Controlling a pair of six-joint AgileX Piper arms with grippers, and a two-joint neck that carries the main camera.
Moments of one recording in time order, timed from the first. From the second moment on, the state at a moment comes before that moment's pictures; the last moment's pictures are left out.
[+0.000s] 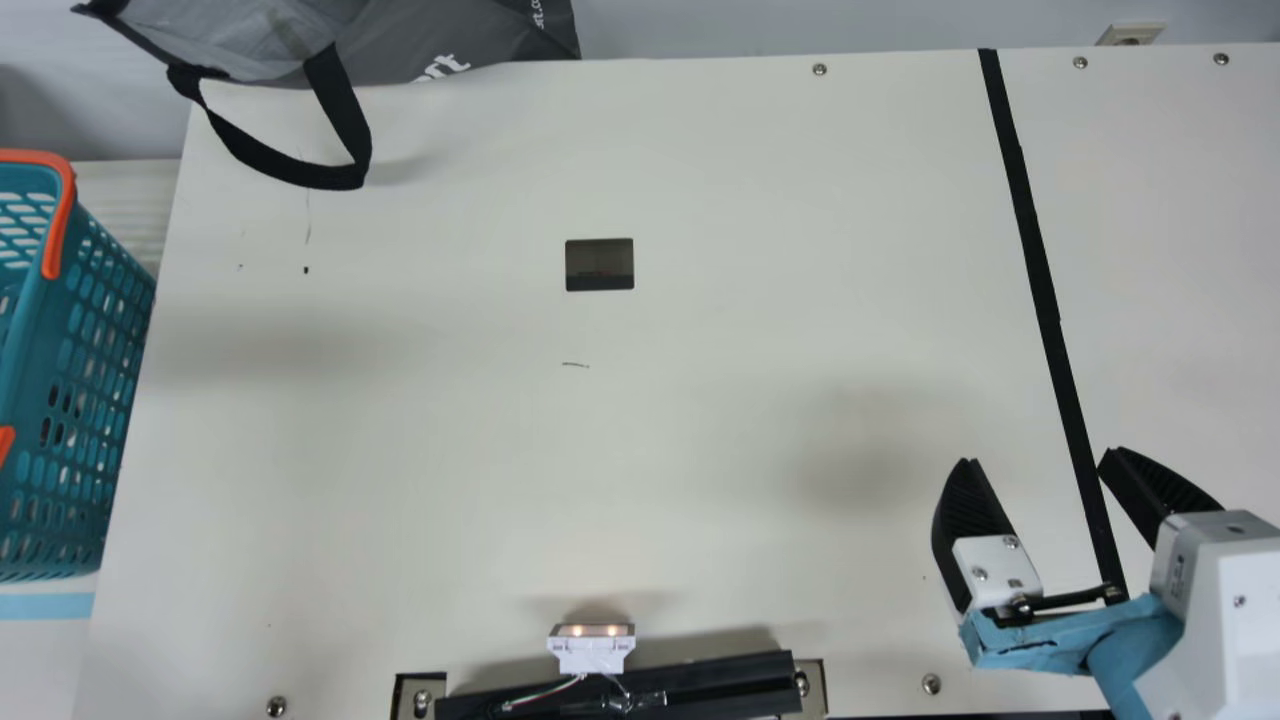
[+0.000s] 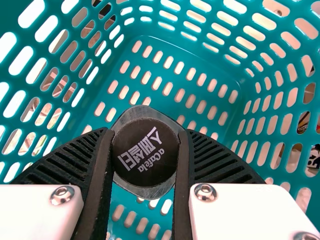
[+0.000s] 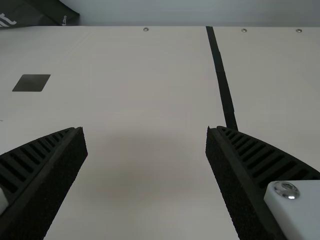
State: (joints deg) left arm 44.4 105.6 -58.0 -43.6 21.8 55.5; right arm -4.0 13.5 -20.3 5.0 38.2 -6.4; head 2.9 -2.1
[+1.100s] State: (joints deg) left arm 43.2 91.7 -59.8 -32.9 29.8 42.8; right arm -4.0 13.5 -20.3 5.0 38.2 -6.4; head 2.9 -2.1
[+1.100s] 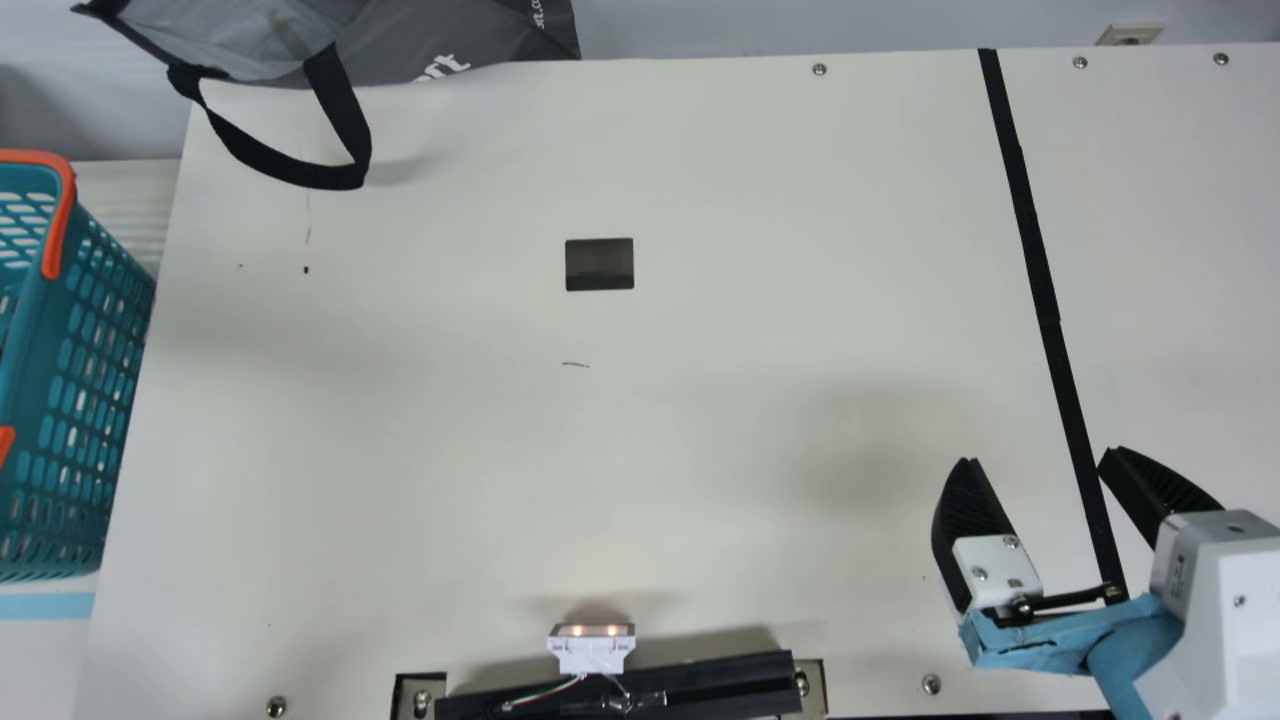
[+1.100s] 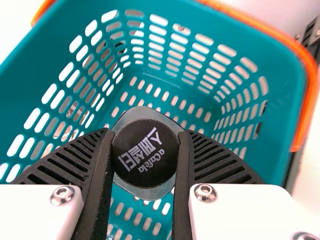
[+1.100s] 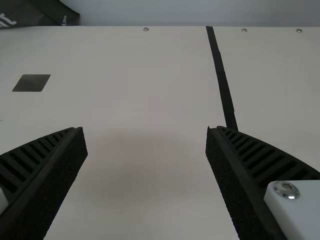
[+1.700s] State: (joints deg) left arm 40.6 83.3 -66.5 -26.8 37.5 32.3; right arm -4.0 13.5 -20.3 5.0 38.2 -6.4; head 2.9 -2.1
